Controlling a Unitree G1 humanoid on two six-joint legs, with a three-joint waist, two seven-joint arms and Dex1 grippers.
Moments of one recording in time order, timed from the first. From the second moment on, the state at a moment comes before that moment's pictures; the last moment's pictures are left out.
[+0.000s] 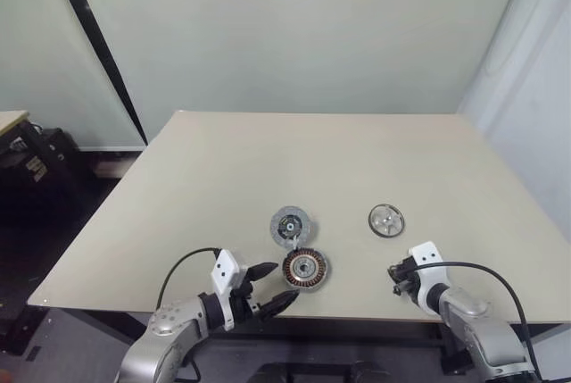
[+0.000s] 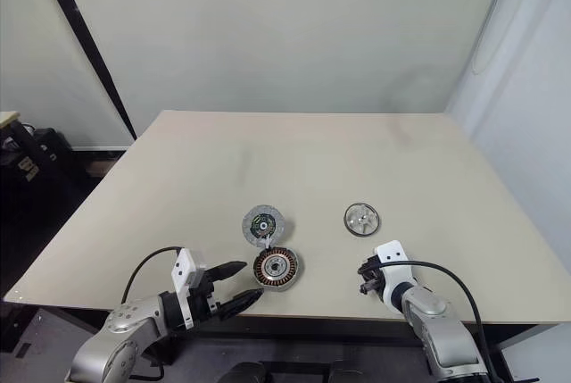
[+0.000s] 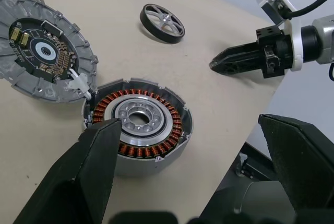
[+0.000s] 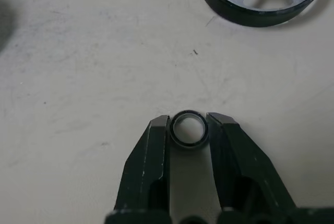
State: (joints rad) left arm 0.18 0.44 -0.07 -0.22 -0.43 0.33 -0.86; right arm 0.06 -0.38 0.05 -0.08 0.14 0.55 0.41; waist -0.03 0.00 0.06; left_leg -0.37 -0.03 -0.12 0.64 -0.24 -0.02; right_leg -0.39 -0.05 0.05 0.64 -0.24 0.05
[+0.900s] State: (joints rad) left arm 0.16 0.47 -0.01 -0.09 -0.40 0.22 -0.86; right arm -0.22 -0.26 0.37 -0.19 0.13 0.64 0.52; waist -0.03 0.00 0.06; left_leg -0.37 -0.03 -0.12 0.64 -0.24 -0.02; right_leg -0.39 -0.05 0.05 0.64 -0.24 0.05
